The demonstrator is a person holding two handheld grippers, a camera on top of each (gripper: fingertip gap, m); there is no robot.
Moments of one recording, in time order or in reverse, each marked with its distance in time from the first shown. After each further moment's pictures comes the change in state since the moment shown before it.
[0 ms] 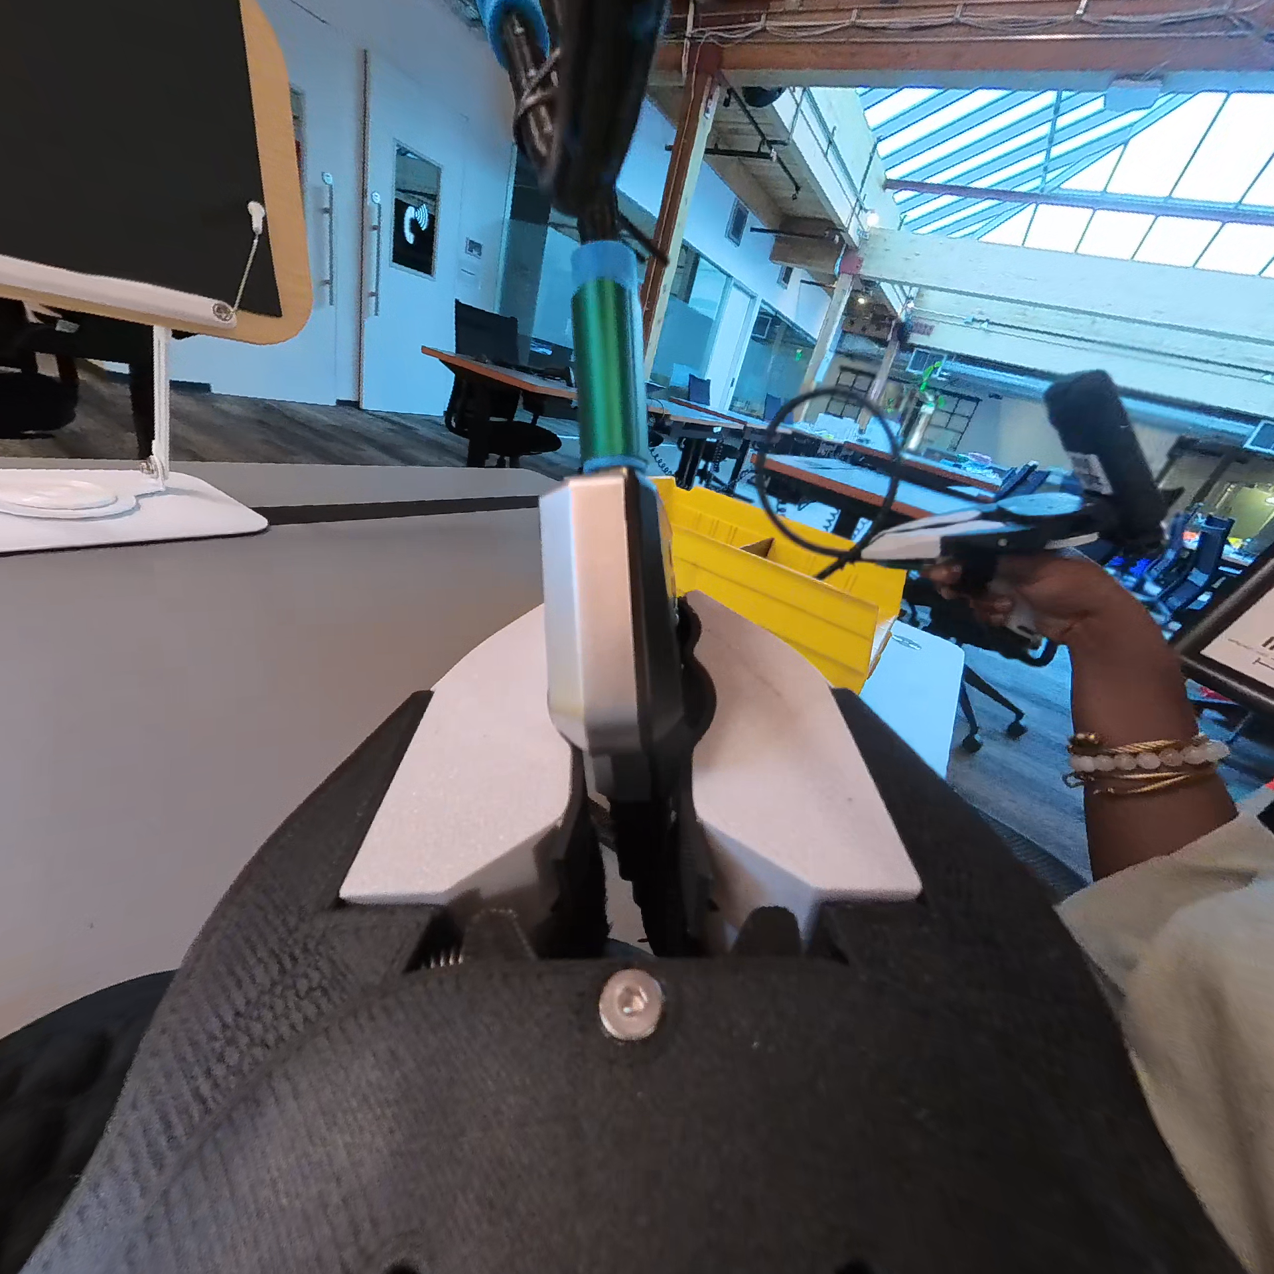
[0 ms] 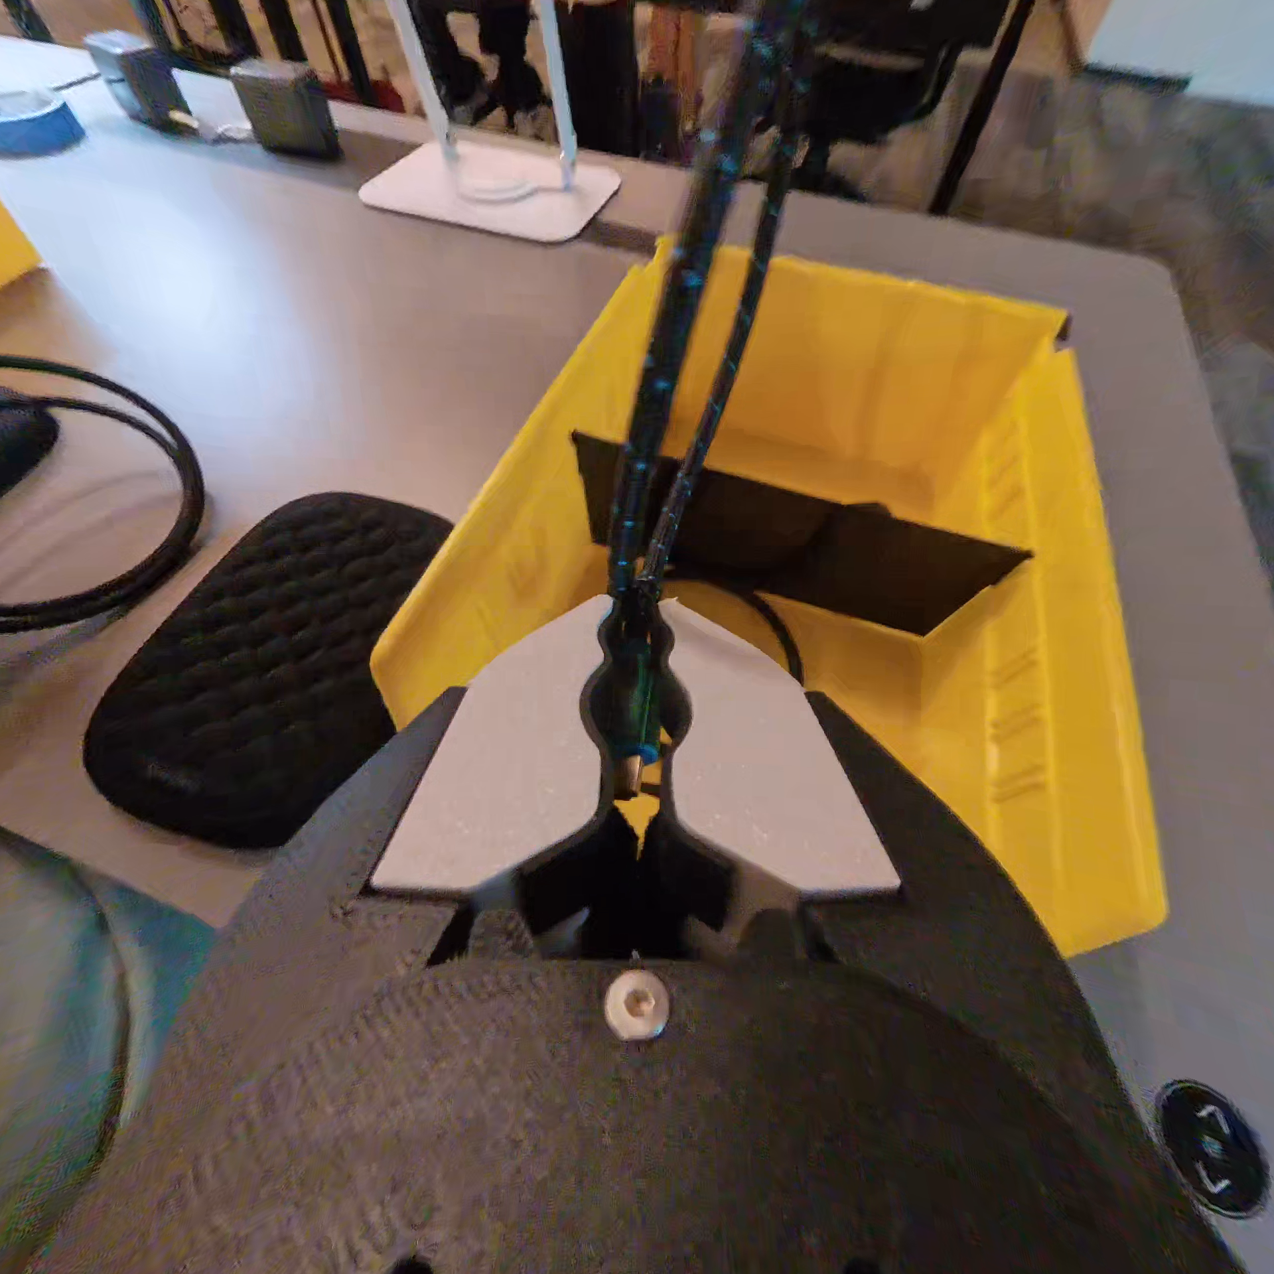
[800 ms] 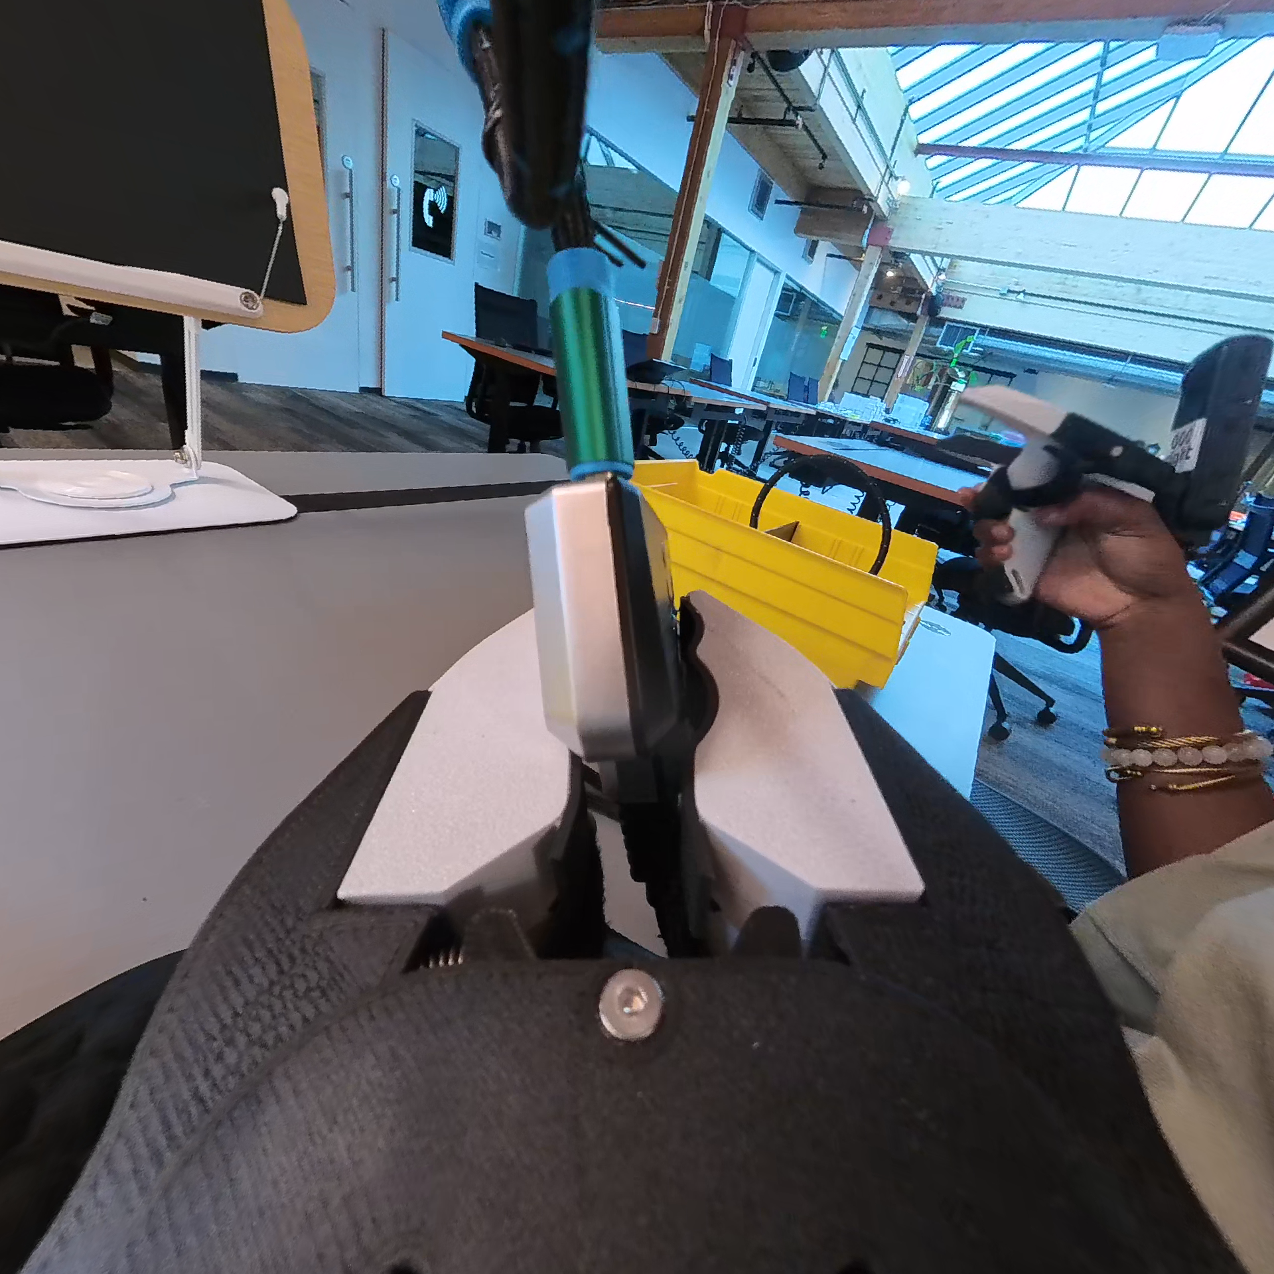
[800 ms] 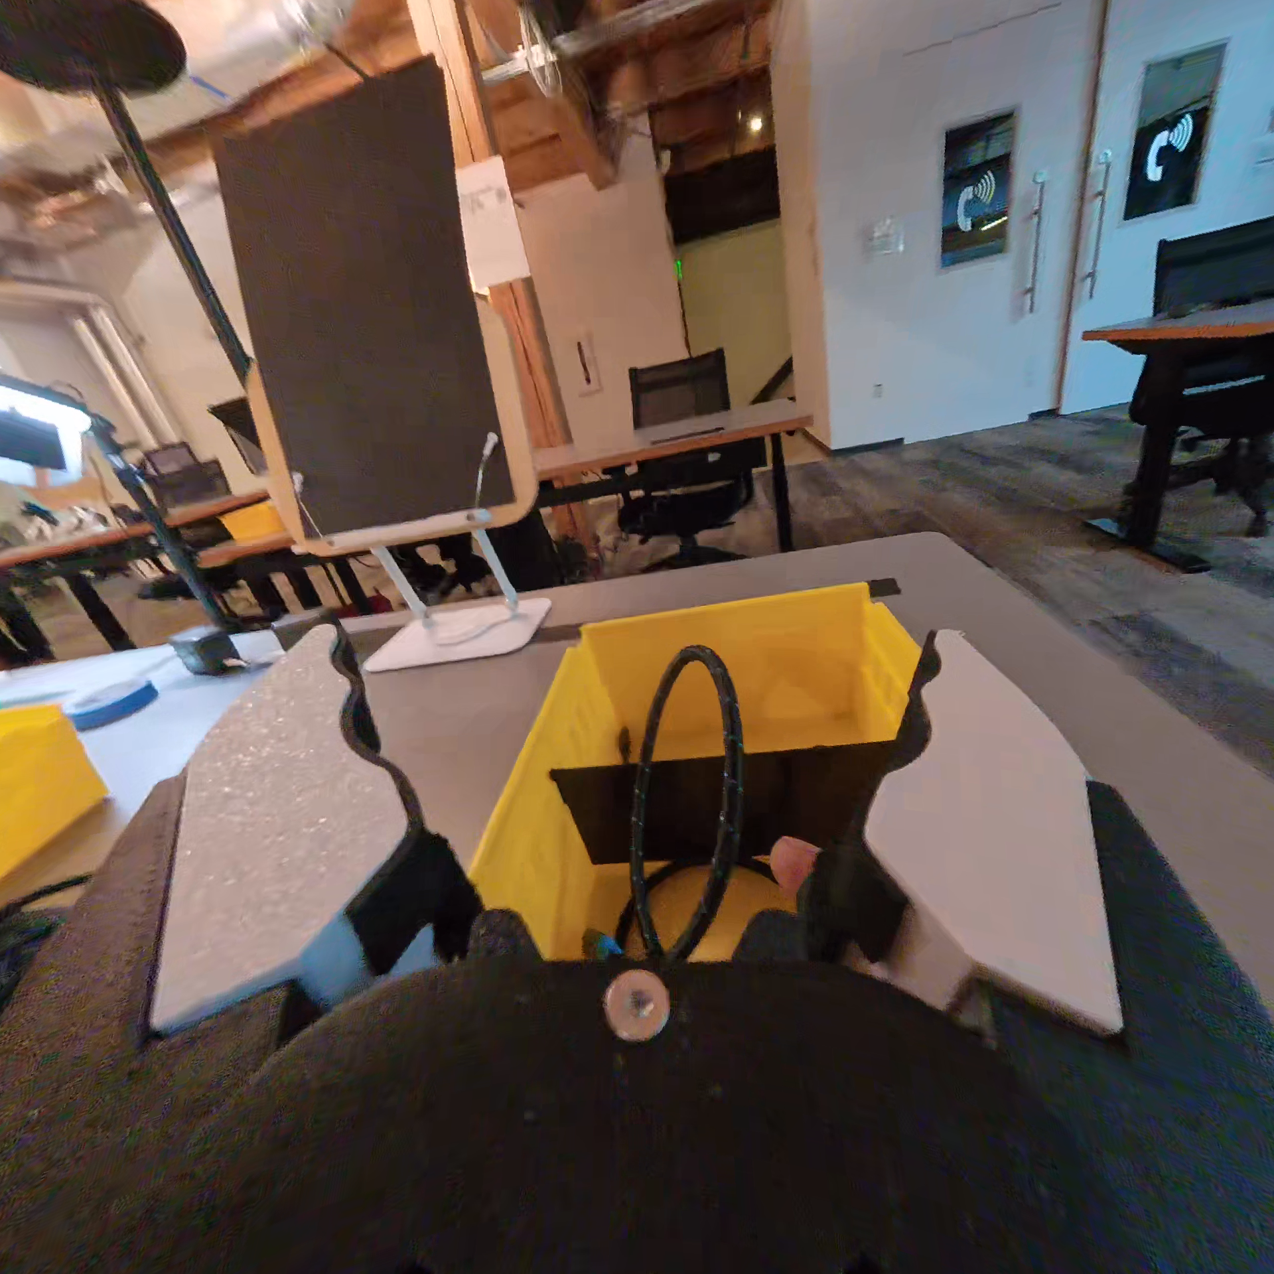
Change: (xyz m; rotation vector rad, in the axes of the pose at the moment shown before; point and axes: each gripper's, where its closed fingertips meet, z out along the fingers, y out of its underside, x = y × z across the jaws) left arm -0.009 0.004 -0.001 -0.027 -0.032 0.019; right arm 0.029 -0.082 -0.033 0.602 0.185 0.270
